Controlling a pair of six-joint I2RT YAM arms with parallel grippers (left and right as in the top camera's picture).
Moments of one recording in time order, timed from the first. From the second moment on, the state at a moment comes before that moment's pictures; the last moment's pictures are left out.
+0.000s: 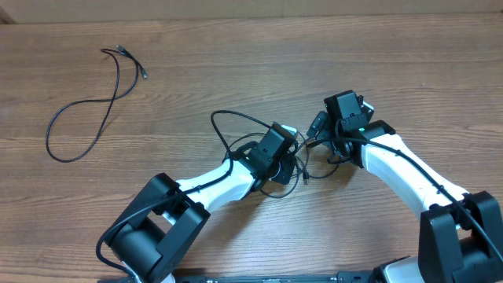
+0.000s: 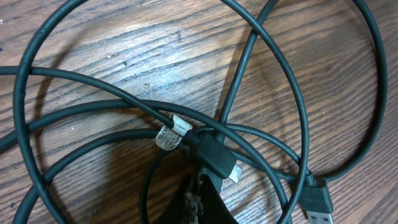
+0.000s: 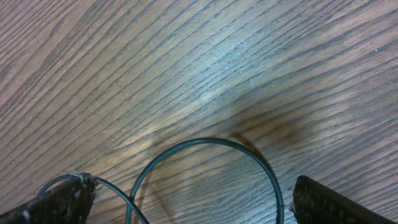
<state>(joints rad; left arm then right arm) -0.75 1.84 0.96 -0.12 0.05 -0.36 0.32 1.62 0.98 -0.53 0.14 0.85</state>
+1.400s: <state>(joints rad) -0.75 1.84 0.96 -0.12 0.06 -0.36 0.32 1.62 0.98 -0.40 0.14 0.85</state>
